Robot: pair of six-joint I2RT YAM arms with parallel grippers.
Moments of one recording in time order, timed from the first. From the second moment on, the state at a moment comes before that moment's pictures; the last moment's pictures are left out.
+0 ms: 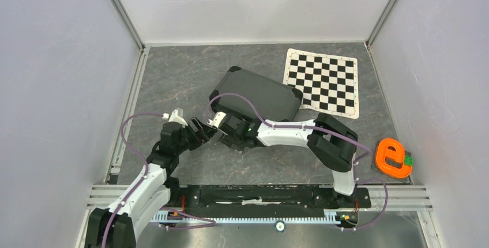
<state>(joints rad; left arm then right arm) -0.23 0.74 0.18 0.02 0.21 -0.79 1.11 1.92 1.24 -0.35 0.31 -0.05</state>
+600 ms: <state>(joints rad) -0.23 0.74 0.18 0.00 0.21 -0.79 1.01 1.88 1.21 -0.37 0.02 -0.09</state>
